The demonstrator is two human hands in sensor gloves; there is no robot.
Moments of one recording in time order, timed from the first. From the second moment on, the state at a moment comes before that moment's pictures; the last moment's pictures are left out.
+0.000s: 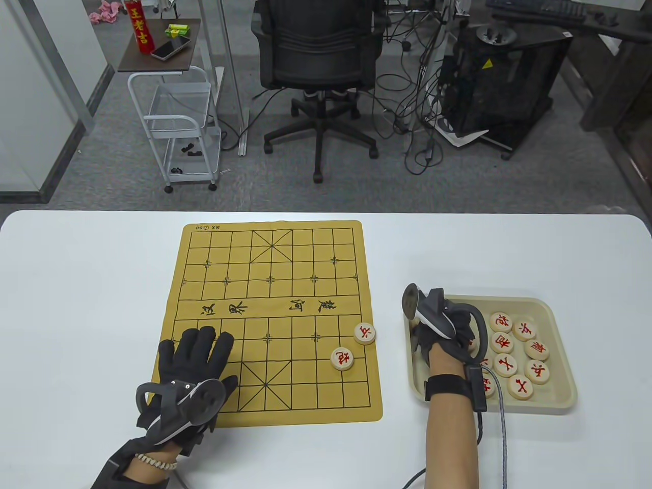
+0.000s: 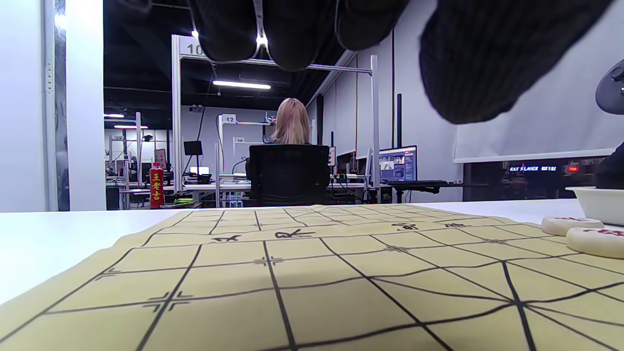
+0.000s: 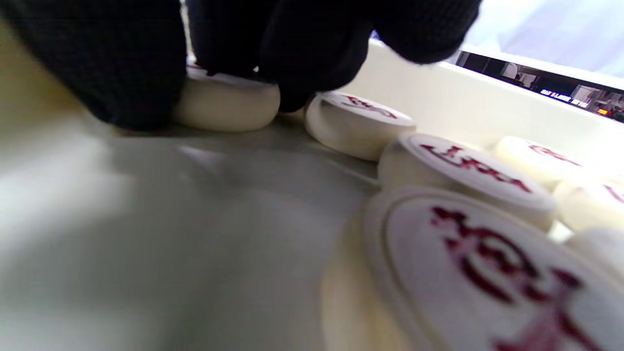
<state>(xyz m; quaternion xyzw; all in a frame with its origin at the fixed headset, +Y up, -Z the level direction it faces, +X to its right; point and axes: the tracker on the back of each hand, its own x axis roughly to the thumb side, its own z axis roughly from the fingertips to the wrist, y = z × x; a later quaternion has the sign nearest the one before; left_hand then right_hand) -0.247 -0.732 -0.262 0.11 -0.10 -0.01 0.99 0.185 -0.770 -0.424 0.09 -0.06 -0.99 0.08</state>
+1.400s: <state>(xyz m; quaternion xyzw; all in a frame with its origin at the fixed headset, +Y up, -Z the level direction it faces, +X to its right) -0.240 -0.738 -0.262 0.10 -0.12 -0.02 0.99 0.204 -0.698 -0.360 0.13 -0.03 -0.99 0.02</state>
